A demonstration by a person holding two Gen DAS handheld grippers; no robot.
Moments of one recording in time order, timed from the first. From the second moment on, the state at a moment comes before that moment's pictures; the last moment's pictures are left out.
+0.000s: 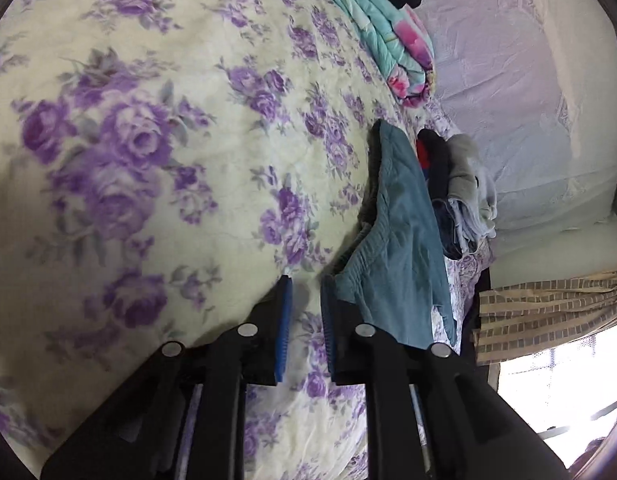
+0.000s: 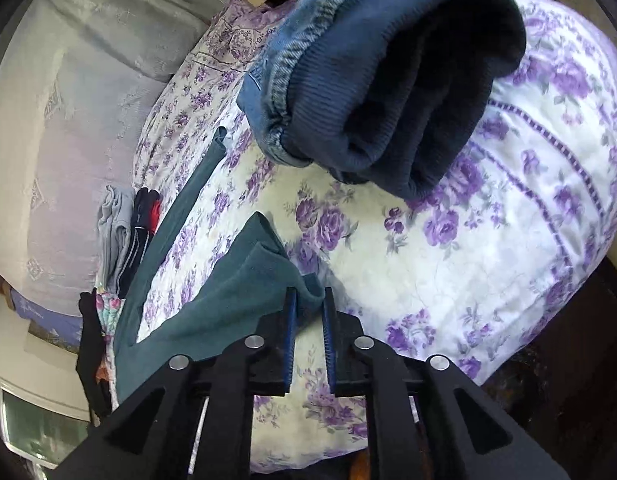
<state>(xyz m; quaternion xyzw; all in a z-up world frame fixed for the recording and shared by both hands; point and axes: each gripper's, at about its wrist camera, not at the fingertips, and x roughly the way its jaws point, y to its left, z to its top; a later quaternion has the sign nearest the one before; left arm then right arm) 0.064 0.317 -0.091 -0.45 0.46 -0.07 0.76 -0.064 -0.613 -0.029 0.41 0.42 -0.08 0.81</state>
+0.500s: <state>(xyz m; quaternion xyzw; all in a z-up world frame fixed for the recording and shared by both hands) 0.207 0.259 0.013 -0.25 0.45 -0.07 0.85 0.127 -0.594 0.034 0.40 0.39 0.01 0.83</state>
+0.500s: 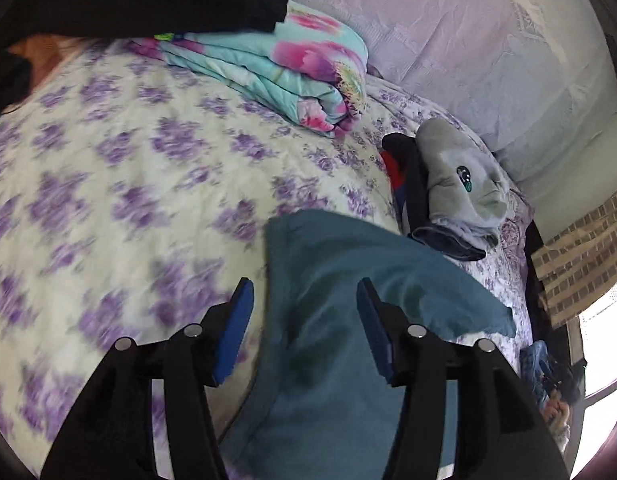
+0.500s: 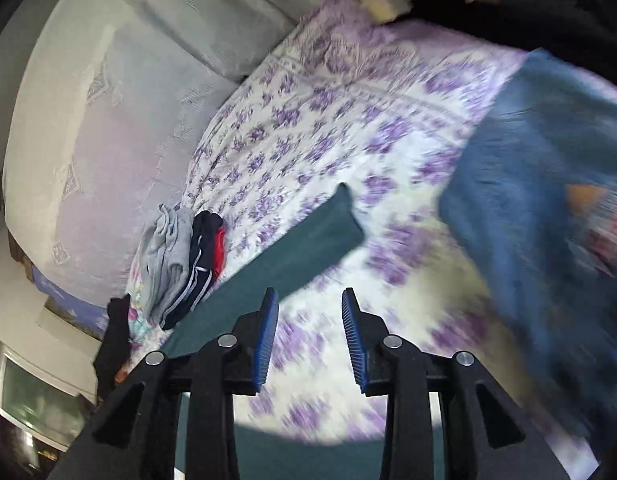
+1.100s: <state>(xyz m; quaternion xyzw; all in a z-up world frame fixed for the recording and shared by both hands) 0.327 0.263 -0.042 -0.25 0.51 -0.06 0.82 0.311 -0.614 -0.041 0.34 0.49 -0.03 0.80</state>
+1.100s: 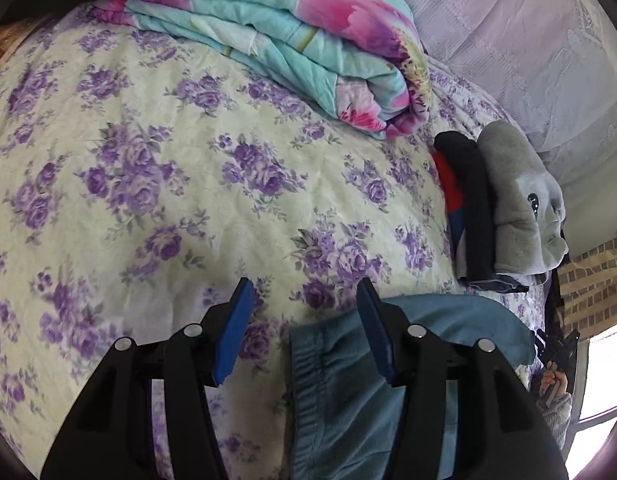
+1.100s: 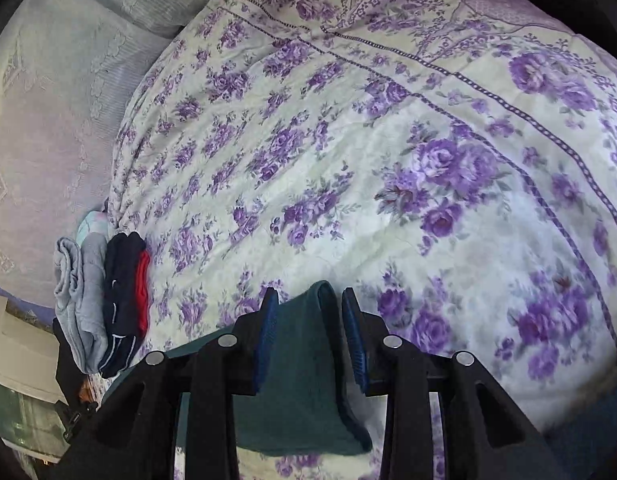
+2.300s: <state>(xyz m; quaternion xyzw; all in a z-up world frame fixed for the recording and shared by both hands) 0.330 0.245 -0.053 -0.16 0.52 -0.20 0.81 0.323 -0.607 -0.055 0.32 0.51 -0.03 0.80</state>
